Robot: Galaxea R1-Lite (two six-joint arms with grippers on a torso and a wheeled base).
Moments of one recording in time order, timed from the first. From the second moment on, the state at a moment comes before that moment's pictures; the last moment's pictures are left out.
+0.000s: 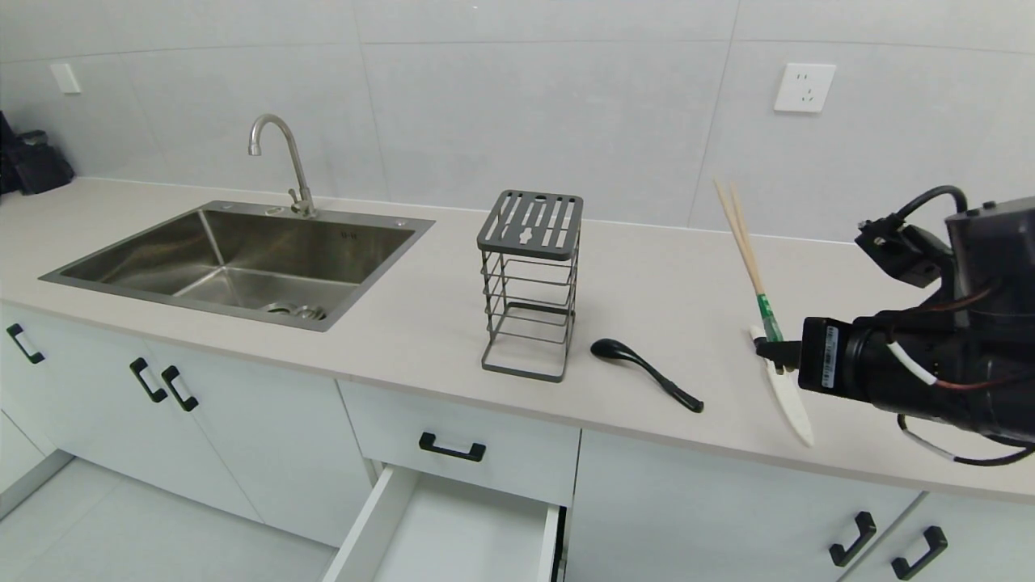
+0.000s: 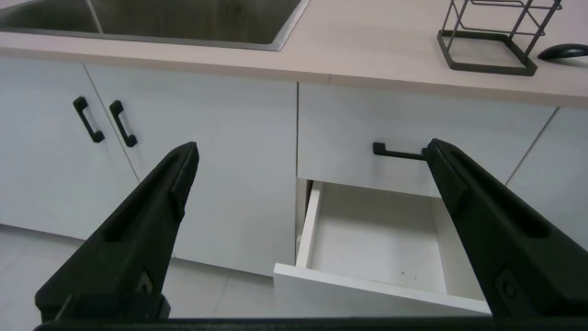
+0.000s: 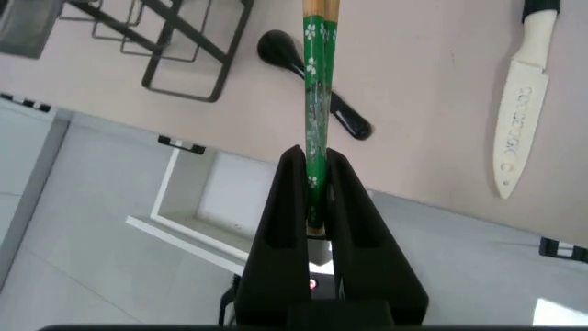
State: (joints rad) left arm 0.00 0.00 0.00 0.00 -0.05 0.01; right arm 0.51 1.42 -0.83 0.01 -0.13 0.49
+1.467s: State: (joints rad) left arm 0.00 0.00 0.00 0.00 -0.05 0.01; right arm 0.82 1.38 -0.67 0.00 0.12 -0.15
